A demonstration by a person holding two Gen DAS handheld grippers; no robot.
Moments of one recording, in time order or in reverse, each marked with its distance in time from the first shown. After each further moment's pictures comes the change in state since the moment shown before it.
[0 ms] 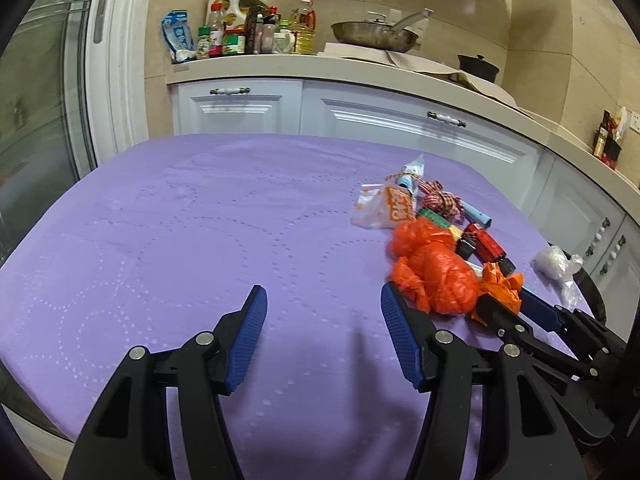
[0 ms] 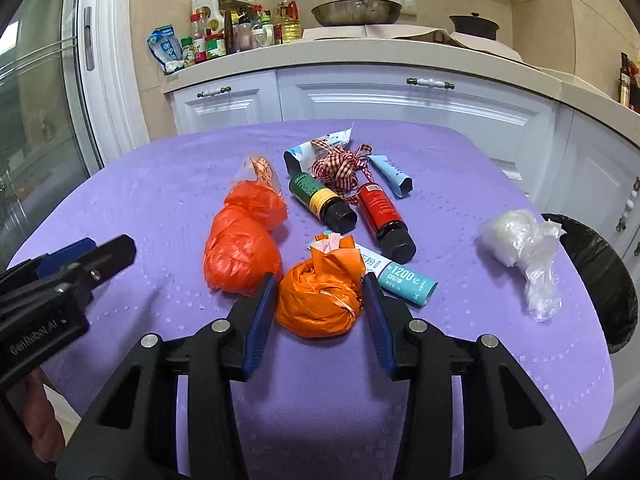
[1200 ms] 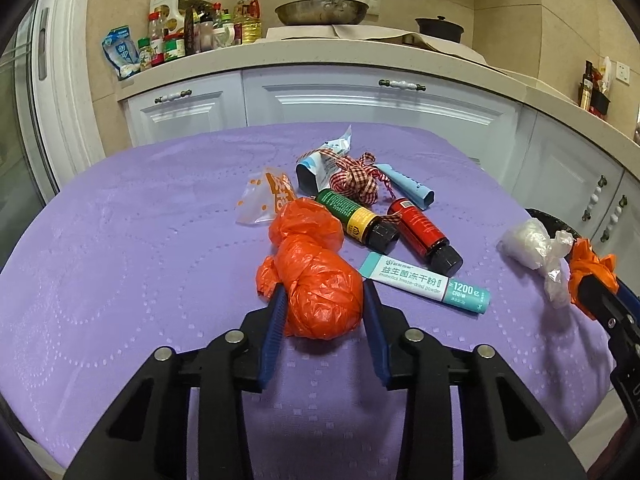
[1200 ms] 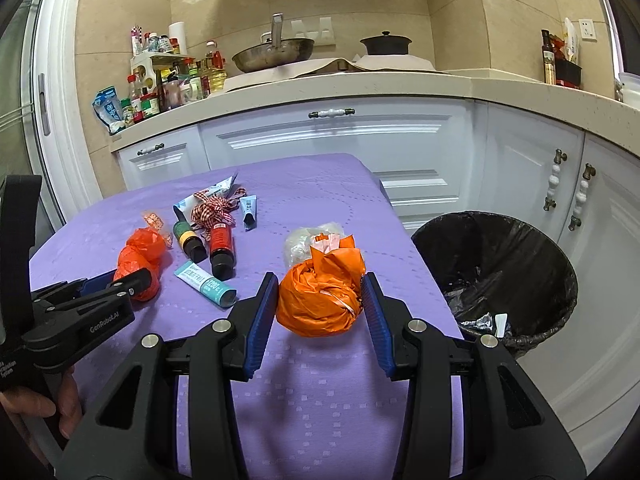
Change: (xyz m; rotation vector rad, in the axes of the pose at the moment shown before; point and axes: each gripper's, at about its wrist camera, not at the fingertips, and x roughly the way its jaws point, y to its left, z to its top) left arm 0.040 -0.092 0.000 0.119 0.046 -0.004; right arm -0.059 -0.114 -0.013 0.138 -0.131 -0.135
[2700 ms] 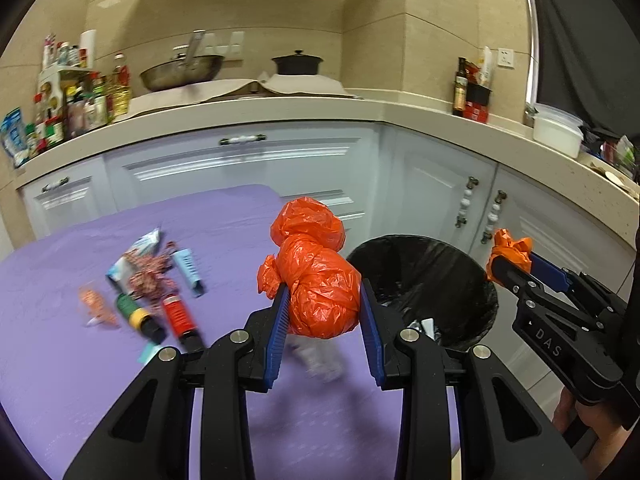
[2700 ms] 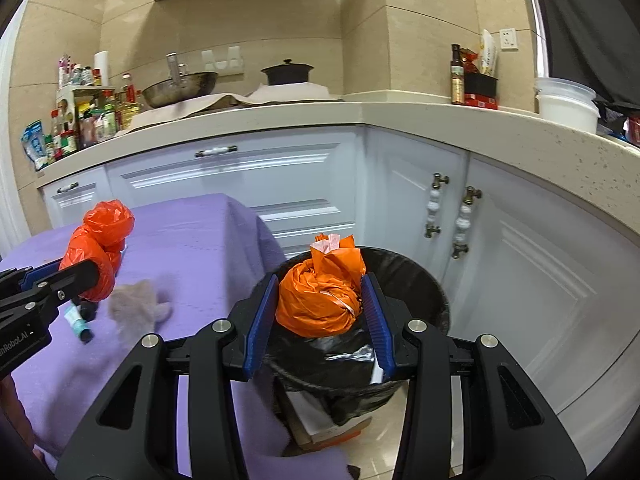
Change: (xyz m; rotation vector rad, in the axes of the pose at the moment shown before) left arm -0.040 -0.148 0.035 0.208 -0.132 -0.342; right arm -0.029 -0.132 0.032 0.063 -0.085 -0.274
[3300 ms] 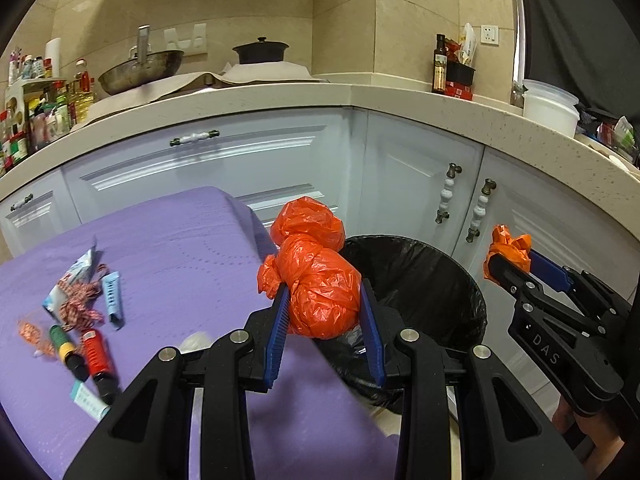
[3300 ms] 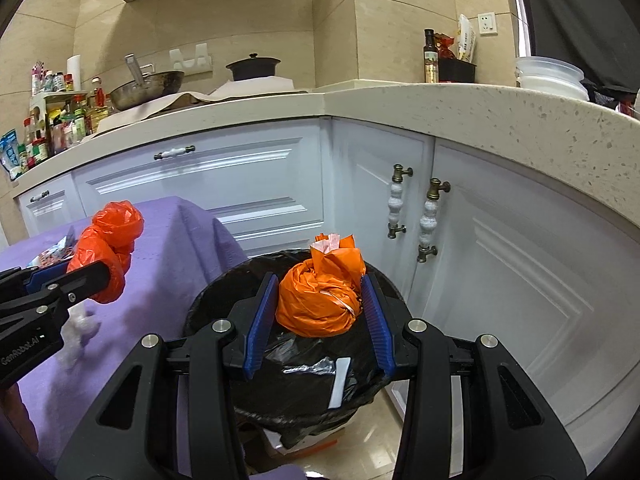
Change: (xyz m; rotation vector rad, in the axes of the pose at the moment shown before) left arm 0.062 -0.054 0.022 0.045 0.039 -0.034; right arm 0.044 -0.061 0.005 0.033 0.014 -0.052
